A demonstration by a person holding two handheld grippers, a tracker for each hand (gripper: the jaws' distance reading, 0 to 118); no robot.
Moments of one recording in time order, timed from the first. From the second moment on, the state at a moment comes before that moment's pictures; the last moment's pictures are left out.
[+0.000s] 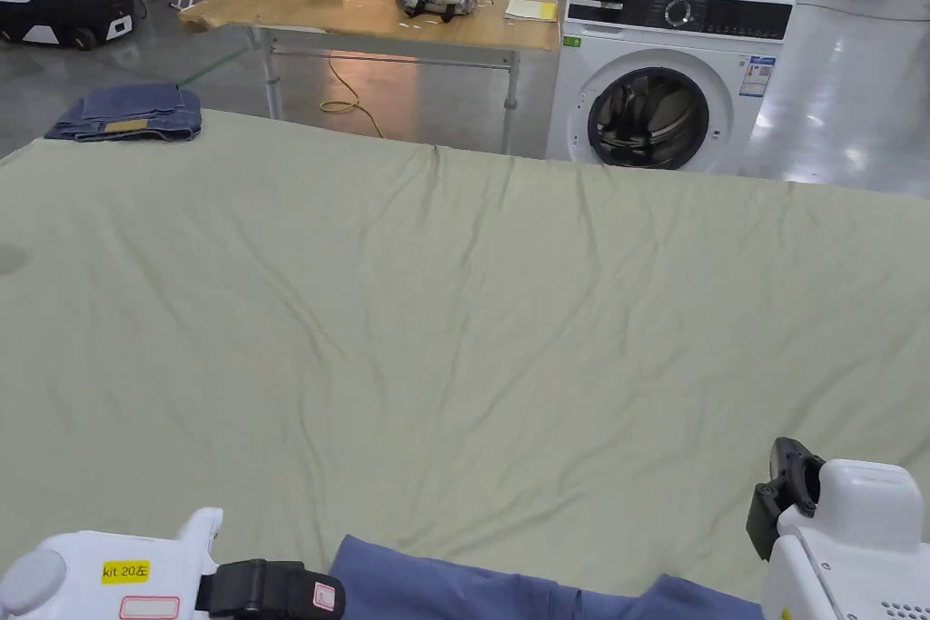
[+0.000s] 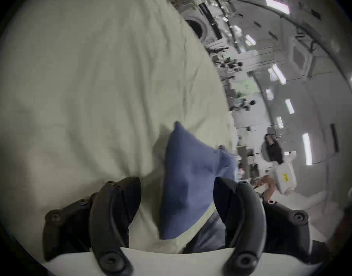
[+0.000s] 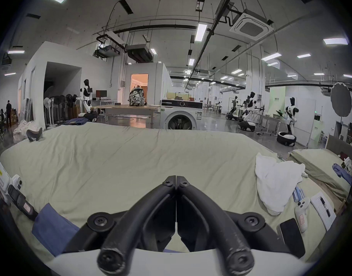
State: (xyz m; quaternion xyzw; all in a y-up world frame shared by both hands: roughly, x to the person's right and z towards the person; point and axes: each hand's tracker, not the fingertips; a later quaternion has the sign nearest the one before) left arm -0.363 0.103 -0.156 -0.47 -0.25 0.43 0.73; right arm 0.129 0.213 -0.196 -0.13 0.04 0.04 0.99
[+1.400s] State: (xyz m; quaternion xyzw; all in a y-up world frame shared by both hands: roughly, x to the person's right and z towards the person) left arm -0.326 0.262 -0.148 -0.43 -0.21 0.33 0.81; right arm 0.135 0.210 -0.199 -0.13 0.04 0.04 0.99
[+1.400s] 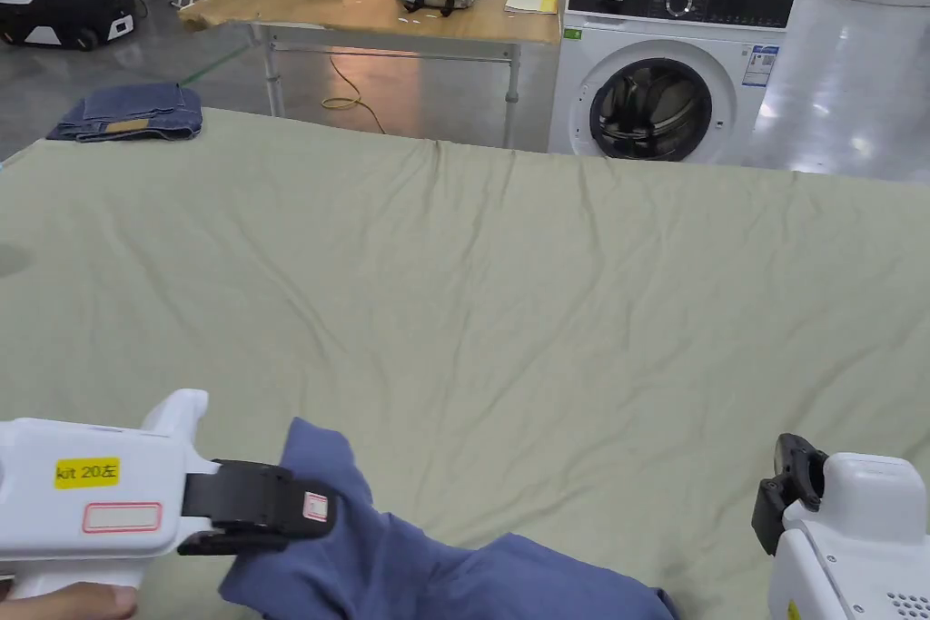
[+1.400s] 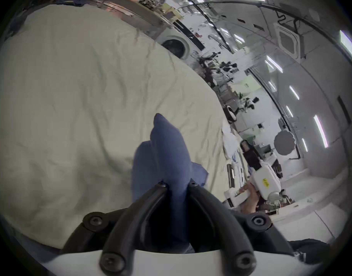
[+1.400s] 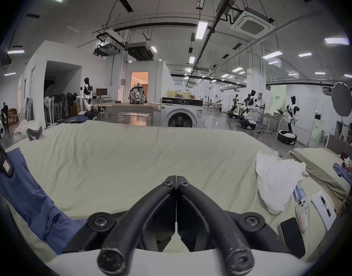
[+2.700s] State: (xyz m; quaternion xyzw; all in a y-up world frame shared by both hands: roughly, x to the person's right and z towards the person) left arm -0.136 0.175 -0.231 -0.52 -0.29 0.26 0.76; right arm 0.162 0.210 -0.197 -0.14 0.01 0.03 0.99
